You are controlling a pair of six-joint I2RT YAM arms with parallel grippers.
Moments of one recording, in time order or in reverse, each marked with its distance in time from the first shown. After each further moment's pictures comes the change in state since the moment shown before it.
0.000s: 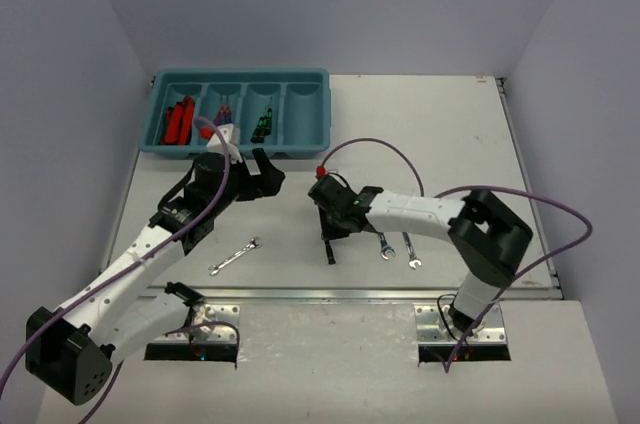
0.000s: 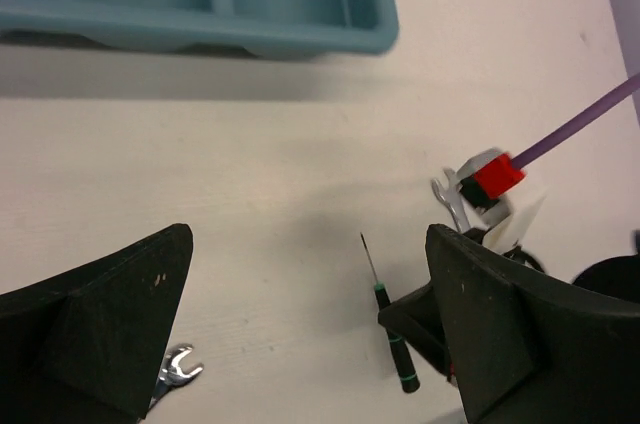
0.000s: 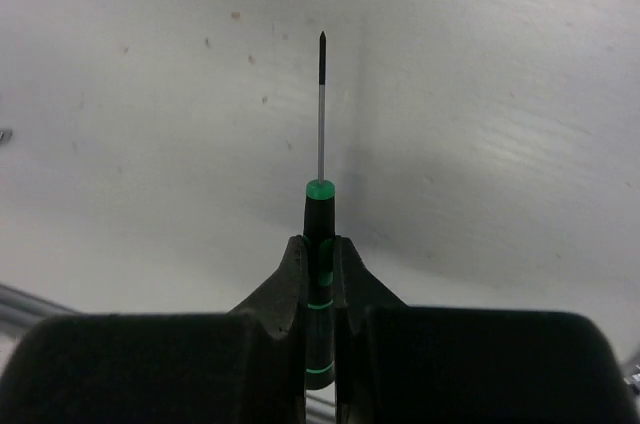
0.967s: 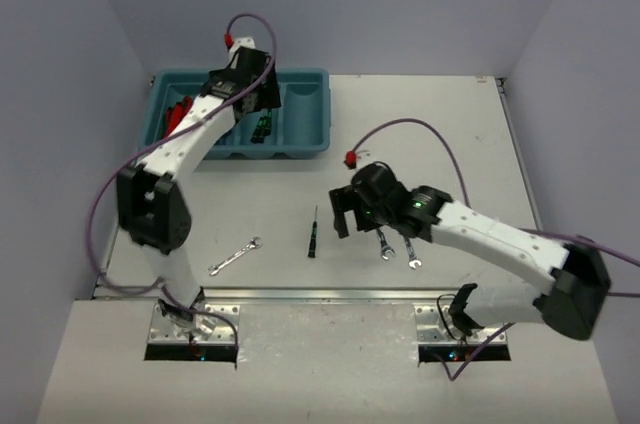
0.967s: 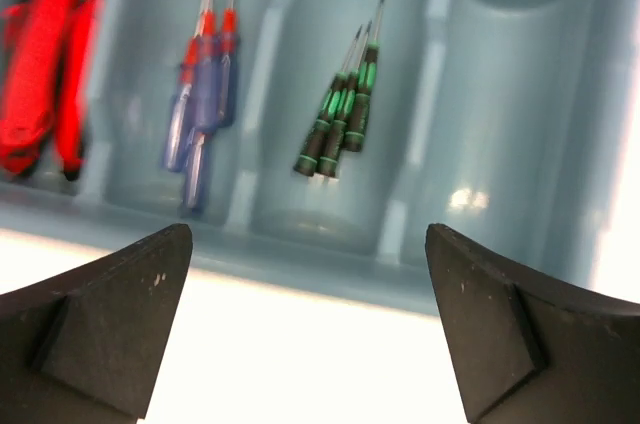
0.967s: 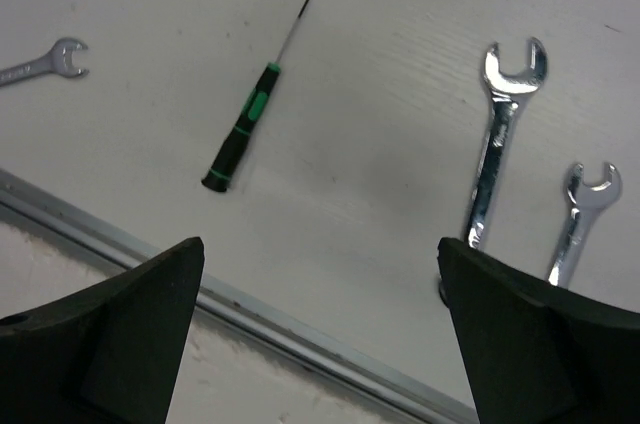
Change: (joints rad) left arm 0.133 1.016 1.090 -0.397 -0.346 0.173; right arm -0.040 -0.591 -0.154 -0.182 0.062 -0.266
